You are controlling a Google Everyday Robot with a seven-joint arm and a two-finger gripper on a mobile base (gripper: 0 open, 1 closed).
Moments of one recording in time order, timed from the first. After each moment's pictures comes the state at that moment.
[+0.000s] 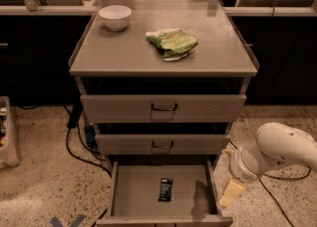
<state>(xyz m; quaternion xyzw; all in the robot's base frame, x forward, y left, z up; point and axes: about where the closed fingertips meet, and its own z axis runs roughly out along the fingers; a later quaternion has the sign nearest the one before) 0.447 -0.212 0.556 -0.58 0.79 0.11 0.15</state>
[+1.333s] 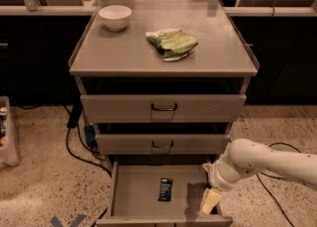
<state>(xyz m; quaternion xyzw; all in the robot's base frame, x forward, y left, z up) 0.458 -0.179 0.434 -0.60 0.77 0.16 0.13</state>
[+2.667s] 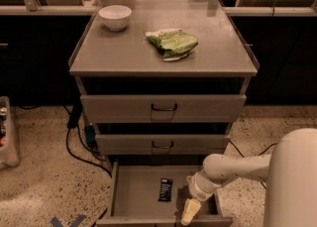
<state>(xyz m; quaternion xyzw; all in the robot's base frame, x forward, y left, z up) 0.459 -0.117 0.330 -0.60 0.77 0.18 0.11</state>
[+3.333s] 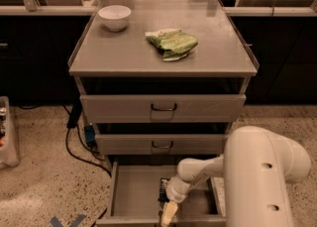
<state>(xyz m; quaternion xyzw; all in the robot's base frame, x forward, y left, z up) 0.472 -0.029 0.242 -0.65 0.72 0.23 0.10</state>
